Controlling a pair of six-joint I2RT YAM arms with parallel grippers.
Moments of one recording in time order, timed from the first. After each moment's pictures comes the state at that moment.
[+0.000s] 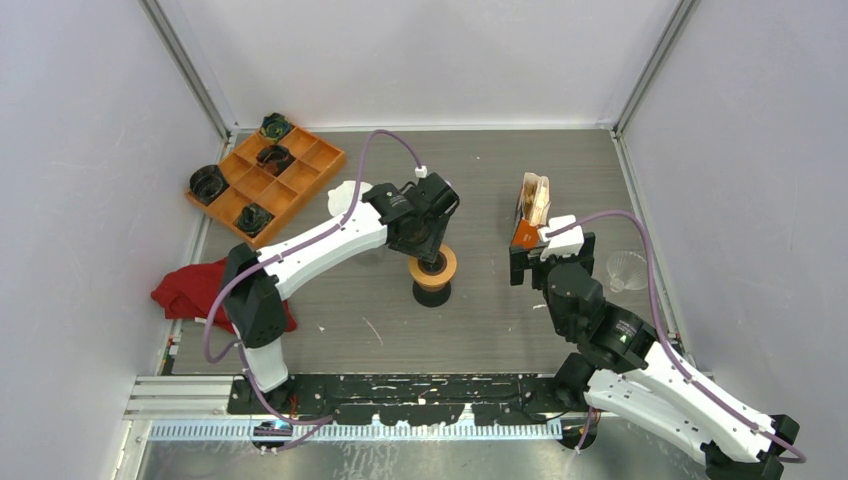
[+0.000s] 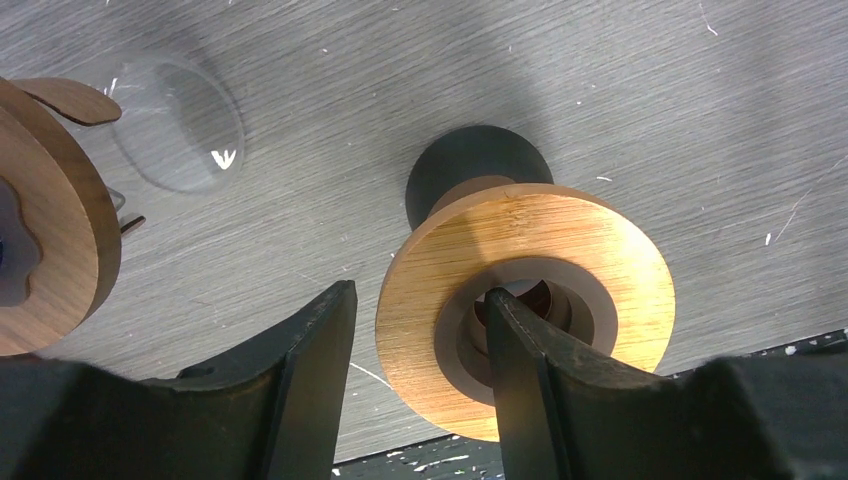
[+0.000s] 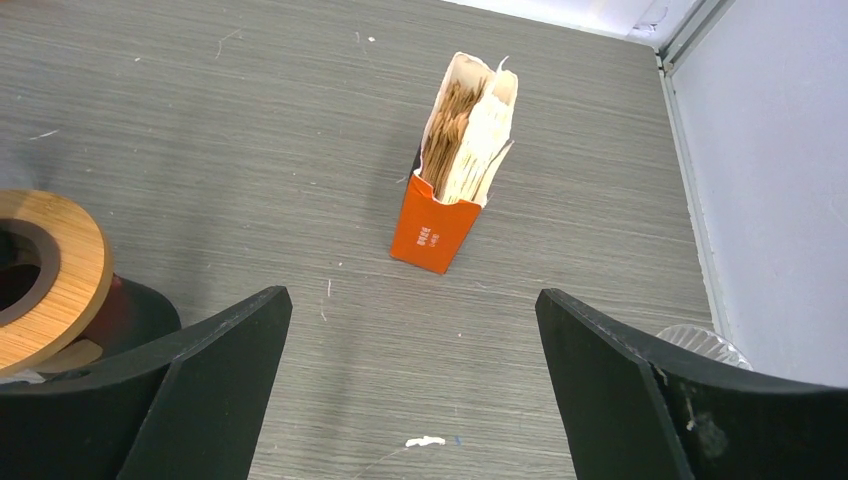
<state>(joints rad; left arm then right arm) -0.90 1.80 1.67 -1.00 -0.22 -0.49 0.87 0.54 0.67 -0.44 0.79 0.08</state>
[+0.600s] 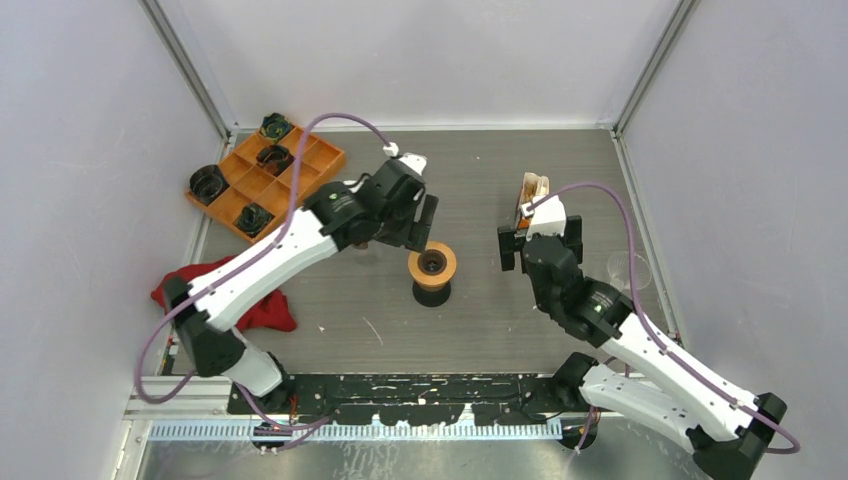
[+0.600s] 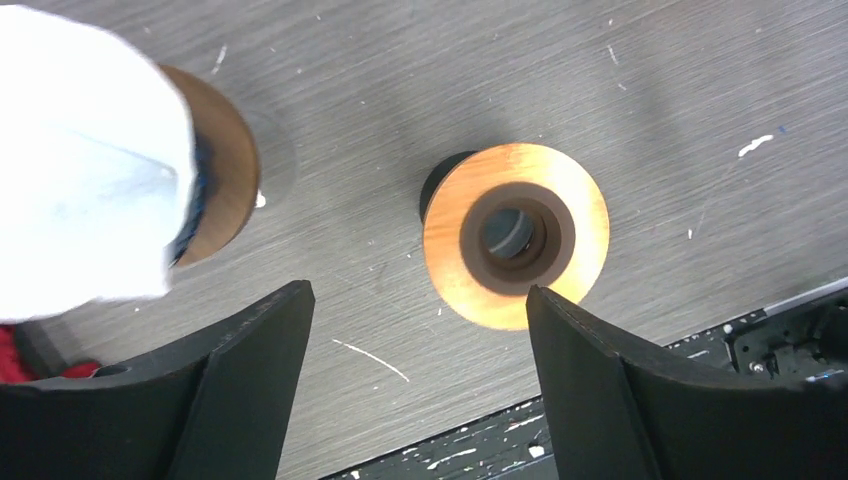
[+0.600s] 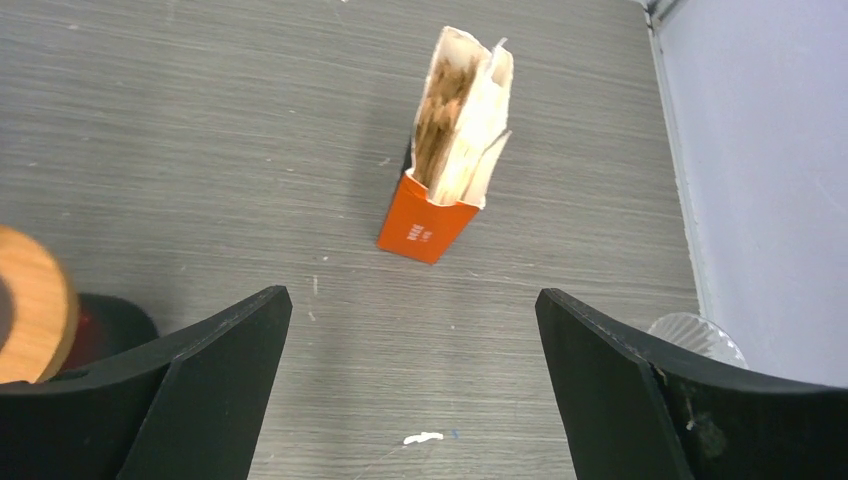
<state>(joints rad) -0.90 1.59 1.66 -1.00 -0.27 -0.46 0.81 0.73 0.76 -0.46 0.77 0.12</state>
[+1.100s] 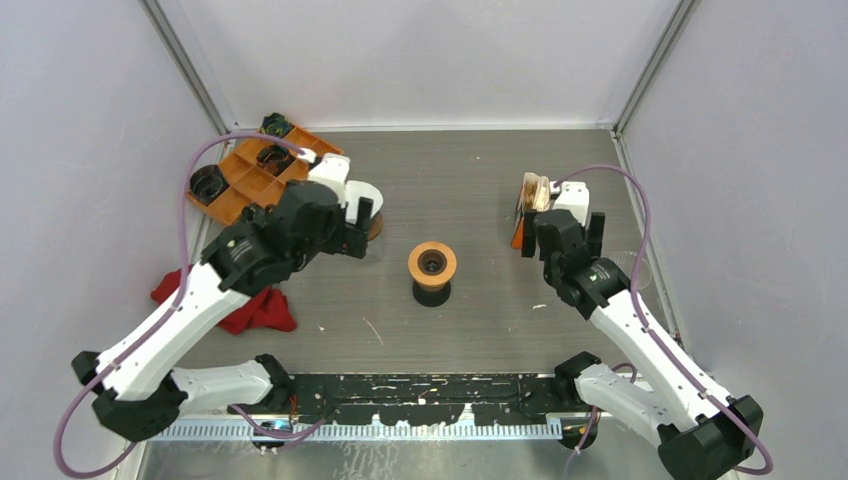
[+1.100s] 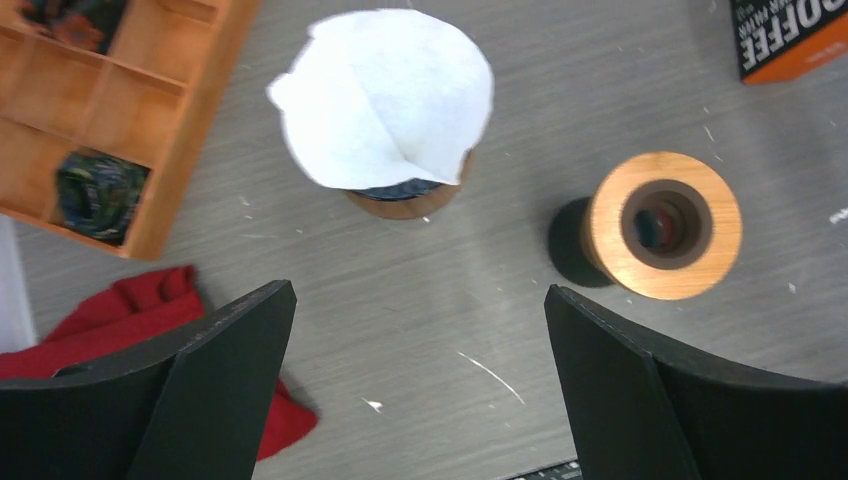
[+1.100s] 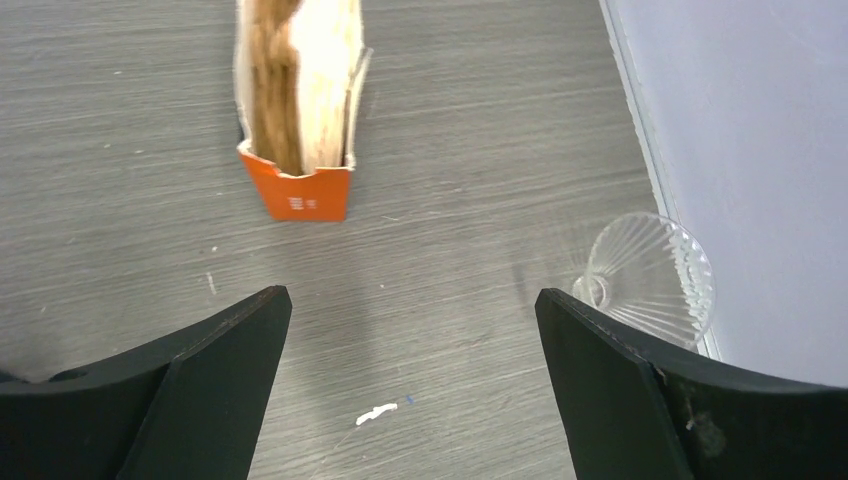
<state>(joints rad) -0.83 1.13 1.41 -0.94 -0.44 -0.31 0.49 0.88 0.82 -0.57 0.68 0.24</state>
